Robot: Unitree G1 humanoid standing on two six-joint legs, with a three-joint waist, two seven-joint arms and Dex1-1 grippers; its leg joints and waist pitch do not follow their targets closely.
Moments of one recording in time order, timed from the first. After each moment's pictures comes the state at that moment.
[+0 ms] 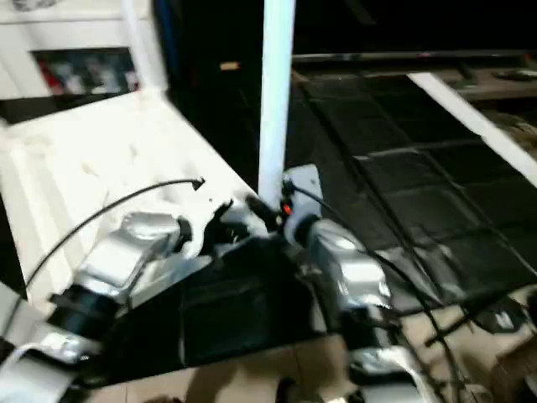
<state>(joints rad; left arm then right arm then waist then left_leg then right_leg) -0.57 0.26 -0.30 0.26 0.01 0.57 -0.92 -0.46 -0.12 0.01 0.33 0.23 0.40 0.66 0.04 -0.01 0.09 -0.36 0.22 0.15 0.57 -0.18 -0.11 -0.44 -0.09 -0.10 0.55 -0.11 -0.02</state>
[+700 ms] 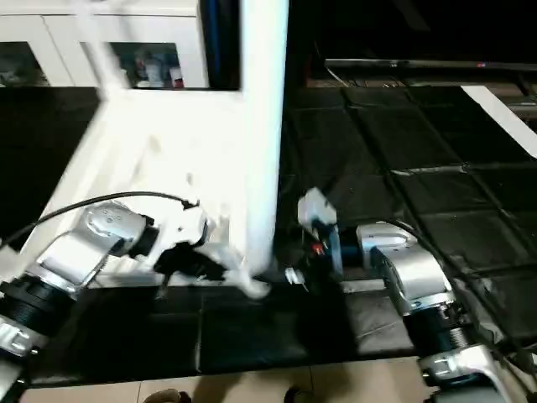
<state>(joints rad) -0.61 0.52 -0.45 0.33 -0.02 0.20 -1.45 -0.47 -0.49 0.22 0.26 0.31 0.36 1.44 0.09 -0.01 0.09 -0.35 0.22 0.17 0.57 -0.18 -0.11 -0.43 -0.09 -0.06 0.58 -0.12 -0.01</state>
